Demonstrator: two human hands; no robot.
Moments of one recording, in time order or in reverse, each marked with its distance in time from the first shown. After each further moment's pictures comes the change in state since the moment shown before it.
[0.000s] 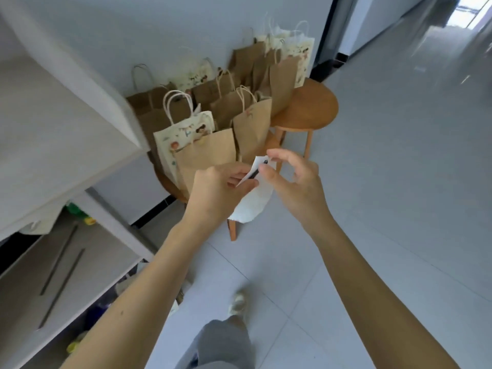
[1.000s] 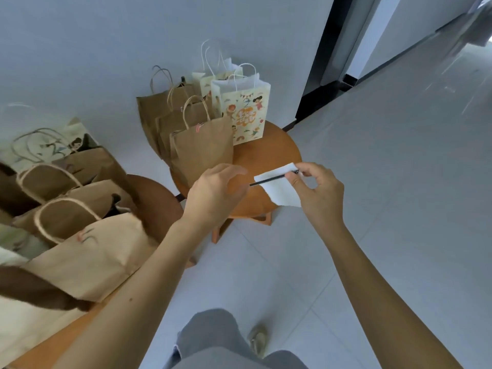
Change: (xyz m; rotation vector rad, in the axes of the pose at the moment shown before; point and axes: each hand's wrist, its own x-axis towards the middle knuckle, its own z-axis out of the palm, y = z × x) left_hand 0.547 0.043 0.362 0.298 0.068 0.027; right_hand 0.545 0.271 -0.310 -0.272 0.095 -0.028
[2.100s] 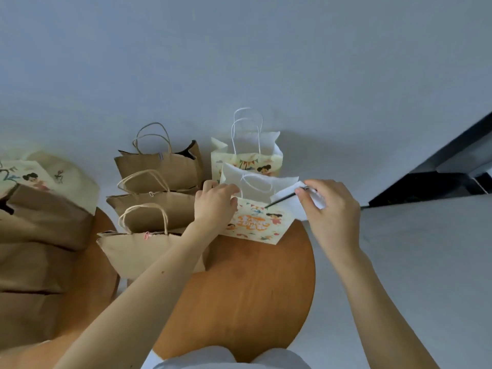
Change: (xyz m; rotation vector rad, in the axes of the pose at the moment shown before) left_hand 0.432 -0.130 0.135 0.348 0.022 -0.738; right_hand 0.514 0.097 0.142 -0.004 -0.237 -0.696
